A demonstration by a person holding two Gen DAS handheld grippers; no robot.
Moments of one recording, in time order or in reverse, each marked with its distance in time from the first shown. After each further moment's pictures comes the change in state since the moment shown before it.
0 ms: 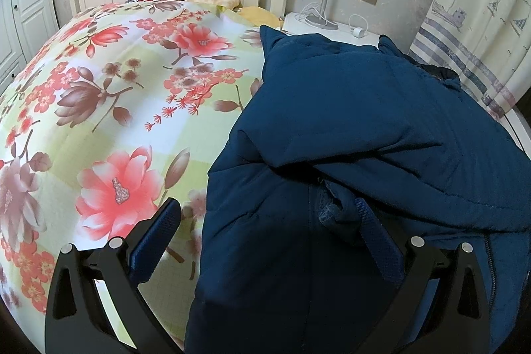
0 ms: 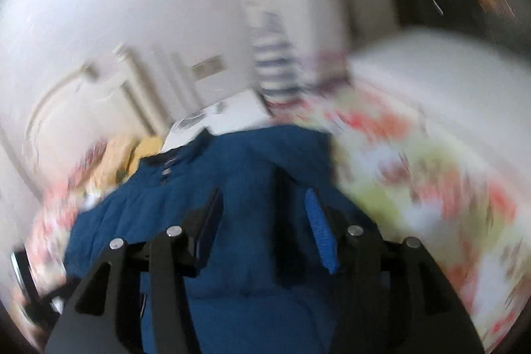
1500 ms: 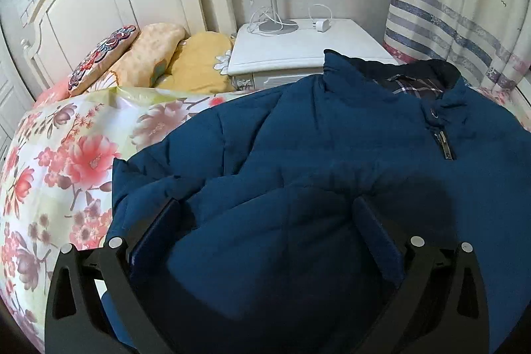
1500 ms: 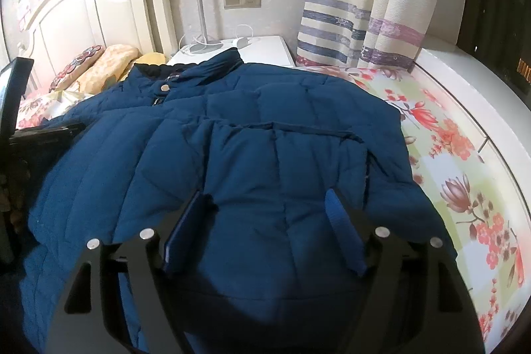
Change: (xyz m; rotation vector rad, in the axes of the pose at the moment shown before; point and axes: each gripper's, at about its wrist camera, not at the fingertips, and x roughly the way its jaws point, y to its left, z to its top) left arm 0.088 -0.128 0.102 0.269 -0.008 0.055; right arm 0.102 0.047 -0.028 -0.265 0.209 -0.052
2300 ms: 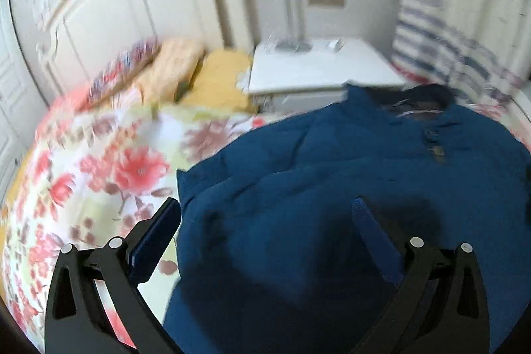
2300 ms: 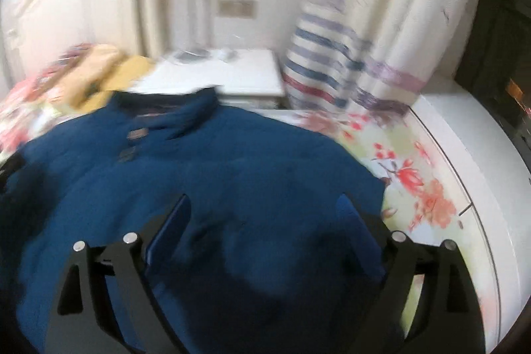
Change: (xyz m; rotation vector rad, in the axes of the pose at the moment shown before) left arm -0.036 0.043 0.002 -0.038 -0.030 0.043; right arm 0.036 -0.017 0.082 -0.035 0.042 -0.107
